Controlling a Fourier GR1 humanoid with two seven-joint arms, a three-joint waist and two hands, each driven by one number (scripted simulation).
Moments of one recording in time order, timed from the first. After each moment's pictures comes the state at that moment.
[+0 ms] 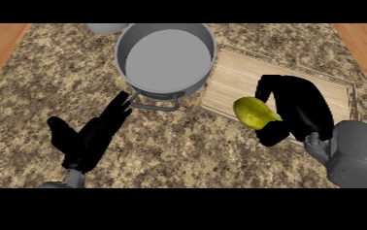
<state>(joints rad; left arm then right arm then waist) -0.01 0.21 -0.22 -1.63 0.31 -0.01 0.27 -1.03 -0.97 1.28 -1.71 -0.02 -0.52 1.06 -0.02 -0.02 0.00</state>
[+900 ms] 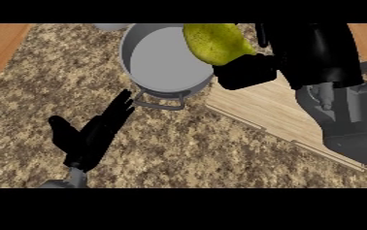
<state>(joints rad) -0.02 0.19 -0.21 -1.64 0.30 -0.03 0.28 -1.28 -0.81 0.87 -1.69 0.08 -0.44 1.13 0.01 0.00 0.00</state>
